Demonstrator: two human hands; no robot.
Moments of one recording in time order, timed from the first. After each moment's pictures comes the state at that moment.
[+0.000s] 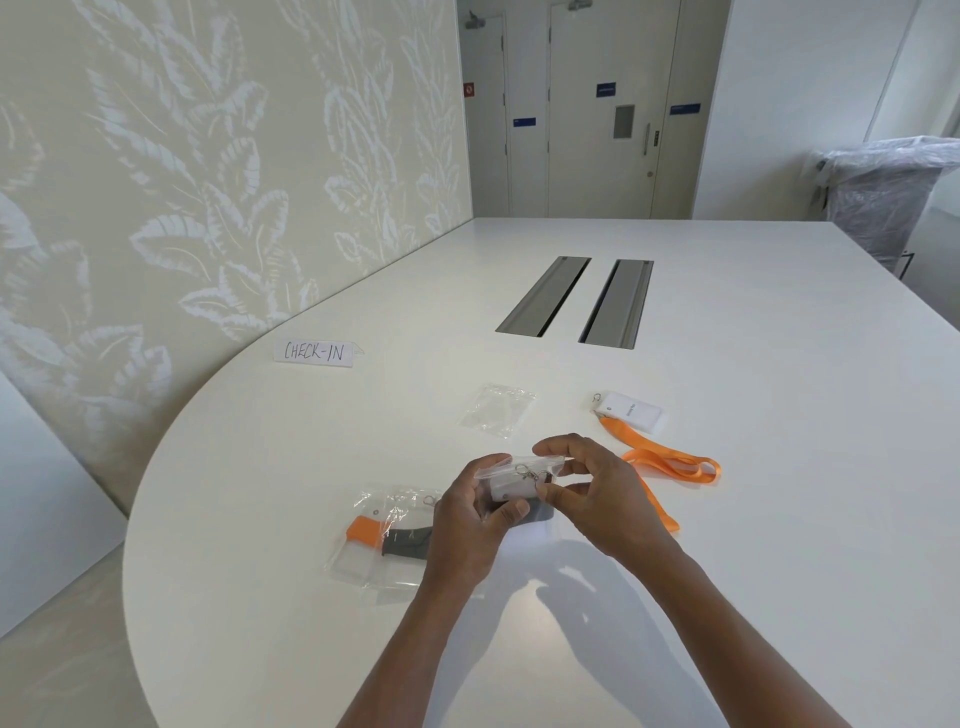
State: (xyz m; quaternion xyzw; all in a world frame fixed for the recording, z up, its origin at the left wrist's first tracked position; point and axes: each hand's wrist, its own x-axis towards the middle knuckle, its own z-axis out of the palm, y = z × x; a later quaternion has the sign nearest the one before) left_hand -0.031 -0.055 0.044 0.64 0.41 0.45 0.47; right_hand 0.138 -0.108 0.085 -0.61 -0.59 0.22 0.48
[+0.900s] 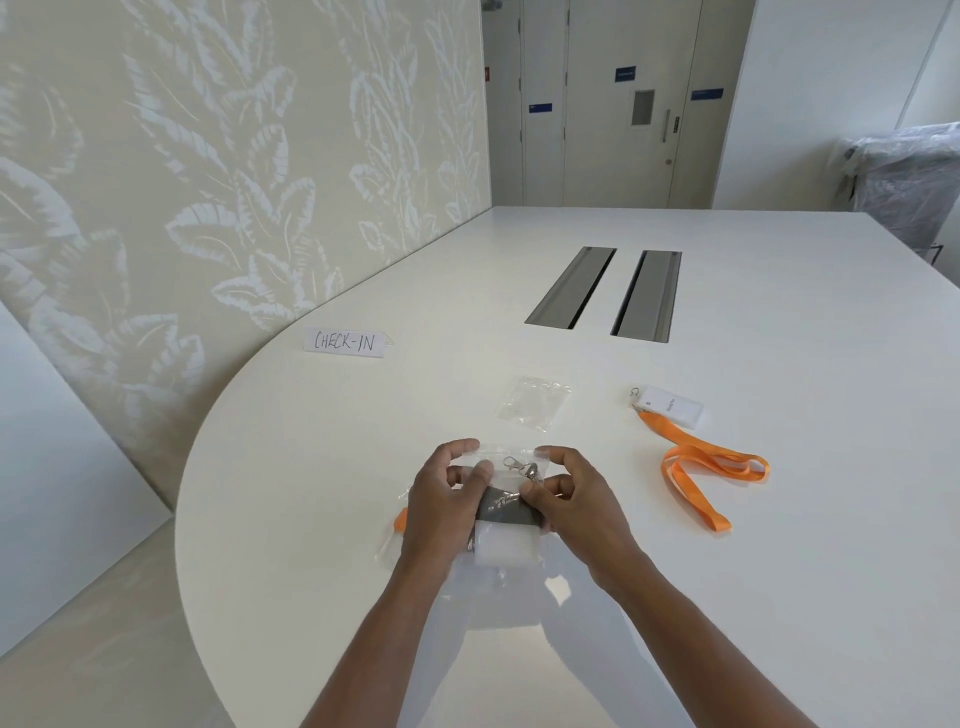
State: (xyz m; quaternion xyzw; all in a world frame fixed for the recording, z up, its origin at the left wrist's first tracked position) left_hand -0.100 -0.033 0.069 0.59 0.51 0.45 0.44; right_hand 0.063 -0.080 0.059 -0.61 -0.45 0.40 0.53
